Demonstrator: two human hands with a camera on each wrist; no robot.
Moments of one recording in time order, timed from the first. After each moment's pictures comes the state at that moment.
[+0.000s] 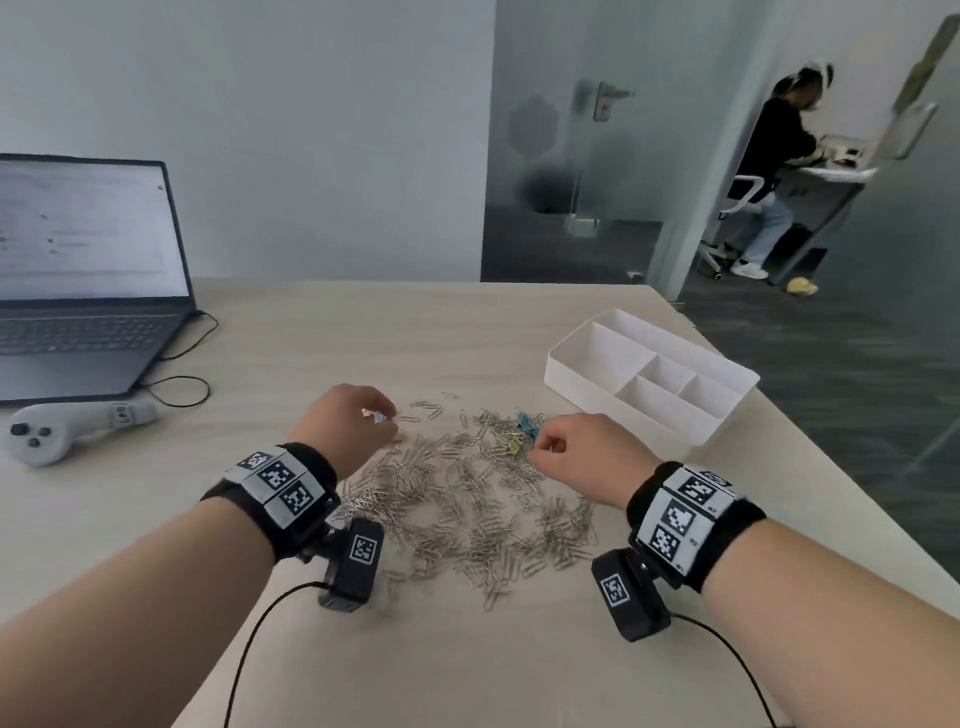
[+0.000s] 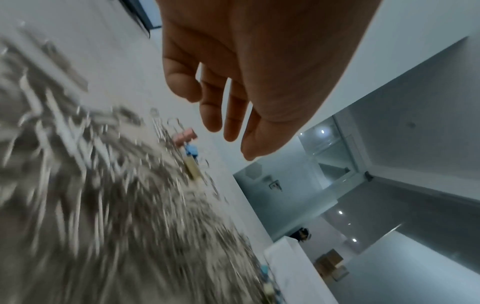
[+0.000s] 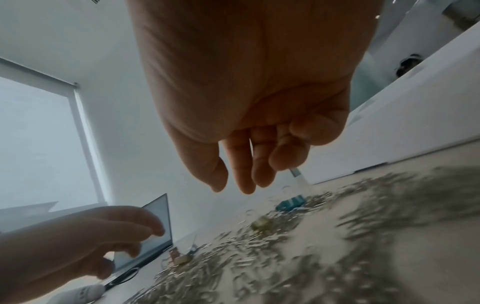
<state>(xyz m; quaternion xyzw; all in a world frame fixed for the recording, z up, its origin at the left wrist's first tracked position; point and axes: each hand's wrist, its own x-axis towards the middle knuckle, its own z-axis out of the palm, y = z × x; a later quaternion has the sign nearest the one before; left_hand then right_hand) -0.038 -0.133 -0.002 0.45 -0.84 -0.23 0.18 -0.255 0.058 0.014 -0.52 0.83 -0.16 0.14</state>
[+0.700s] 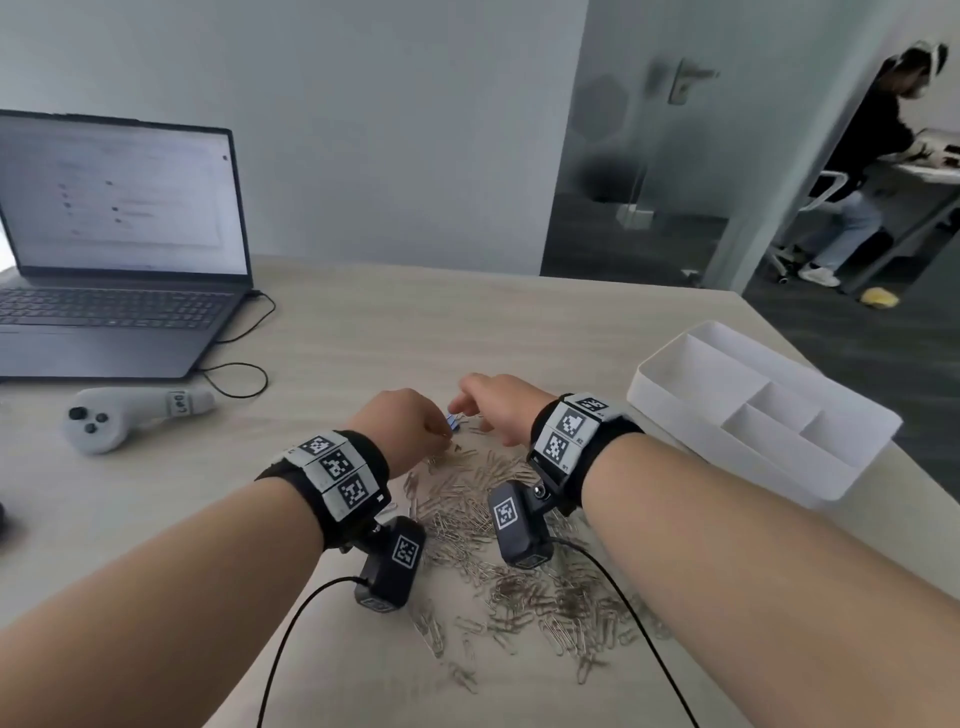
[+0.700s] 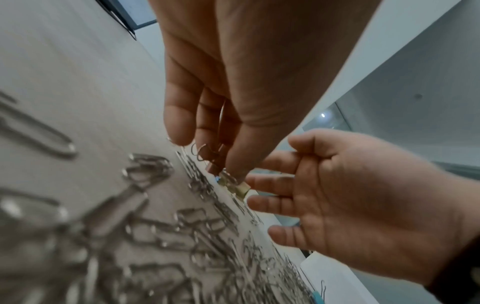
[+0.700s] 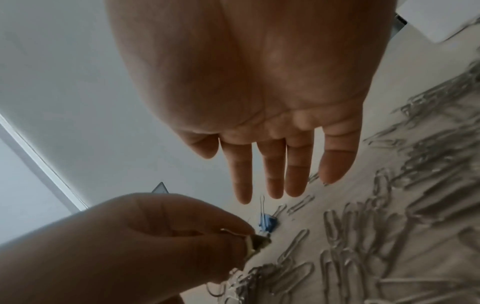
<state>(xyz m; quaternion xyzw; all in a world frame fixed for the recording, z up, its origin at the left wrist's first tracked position) -0.035 -0.185 -0.008 0.41 -0.89 -0.21 0.05 -0.182 -0.128 0.012 -0.46 0.76 -0.24 0.39</state>
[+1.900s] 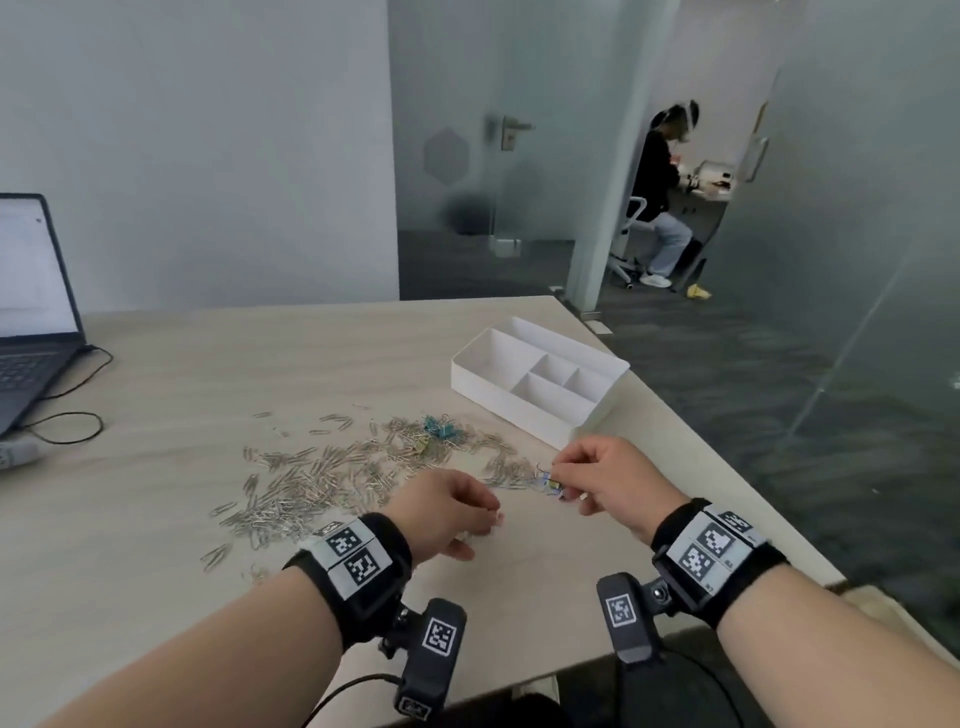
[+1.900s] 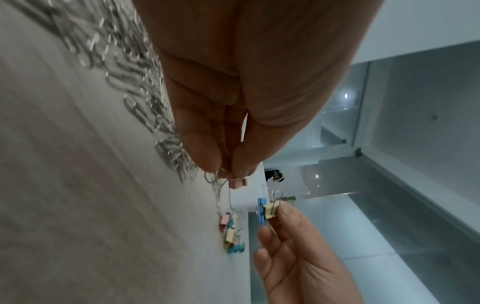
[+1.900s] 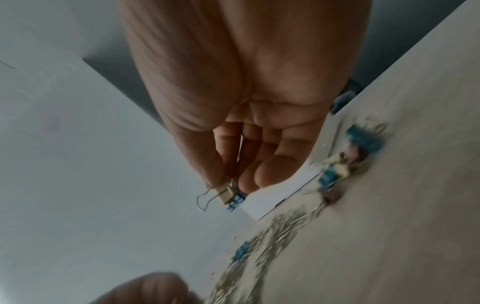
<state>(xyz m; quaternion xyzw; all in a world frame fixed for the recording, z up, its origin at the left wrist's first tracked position) -0.129 0.039 -0.021 0.29 -0.73 -0.62 0.07 -0.302 0.191 0.000 -0.31 0.76 -0.50 0.26</state>
